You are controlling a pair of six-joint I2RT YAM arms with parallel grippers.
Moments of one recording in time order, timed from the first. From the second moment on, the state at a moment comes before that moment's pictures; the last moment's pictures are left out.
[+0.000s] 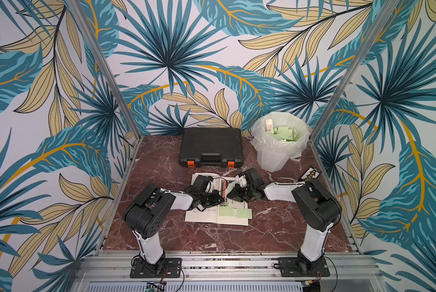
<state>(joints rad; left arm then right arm) -0.52 1.79 0.72 0.25 0.54 -0.78 0.52 1.85 0.92 0.03 -0.52 0.87</state>
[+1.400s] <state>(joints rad) -0.52 1.80 0.68 0.35 0.56 -0.80 0.57 1.73 0.67 0.20 -0.60 0.97</state>
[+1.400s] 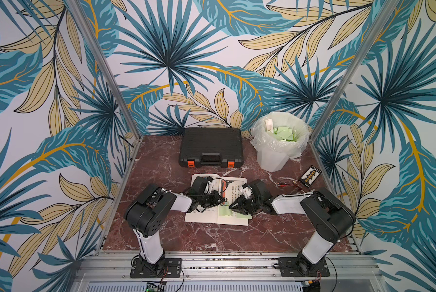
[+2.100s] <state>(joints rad) -0.51 1.82 0.68 0.39 0.57 -0.80 0.65 1.82 0.80 0.16 -0.59 0.99</state>
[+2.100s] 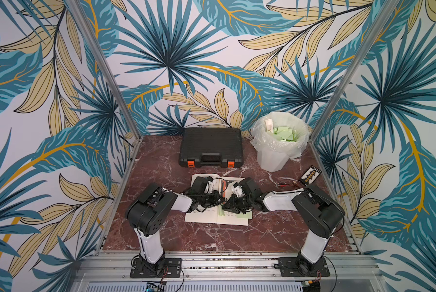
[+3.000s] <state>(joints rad) -0.50 1.85 0.65 0.47 0.60 -0.80 0.65 1.77 0.79 0.15 -0.58 1.01</state>
